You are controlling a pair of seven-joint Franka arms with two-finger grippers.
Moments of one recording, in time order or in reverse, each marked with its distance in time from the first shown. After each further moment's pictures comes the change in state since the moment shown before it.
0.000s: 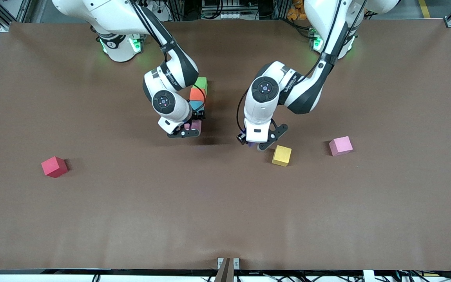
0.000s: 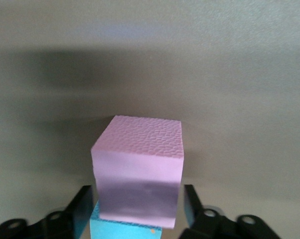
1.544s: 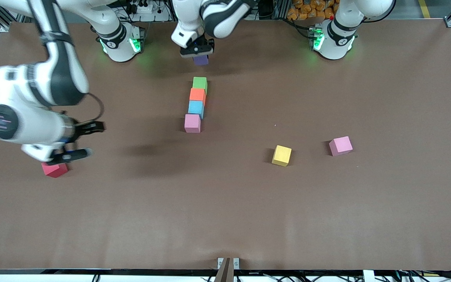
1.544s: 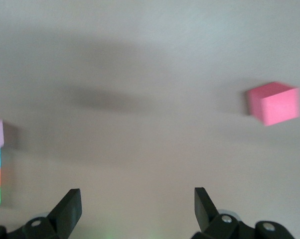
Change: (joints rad) left arm -0.520 0.023 -0.171 0.012 0.086 -0.052 -0.082; right arm -0.385 -0.181 -0.206 0.397 -0.312 -0.618 -0.514
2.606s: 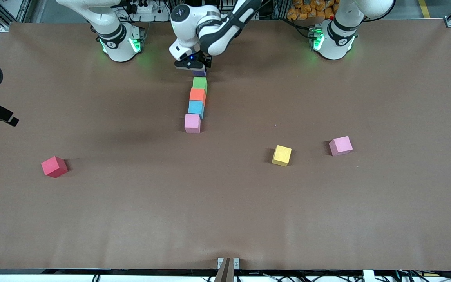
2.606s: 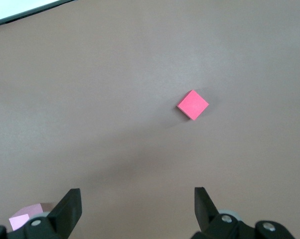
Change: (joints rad) left arm 0.073 0.180 -0.048 0.076 0.037 0.079 0.213; right arm -0.271 -0.220 0.064 0.043 0.031 0.012 0.257
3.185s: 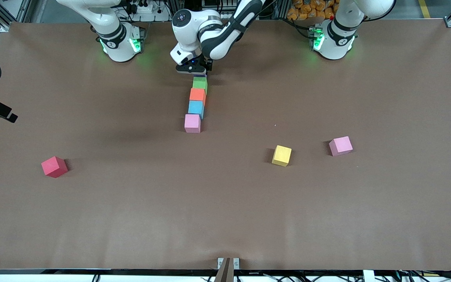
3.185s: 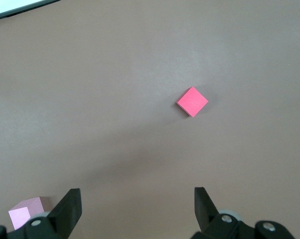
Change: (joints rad) left arm 0.011 0.009 0.000 0.000 0.000 0.002 0.000; right arm -0.002 -0.012 0.007 0.000 0.000 -0.023 -0.006
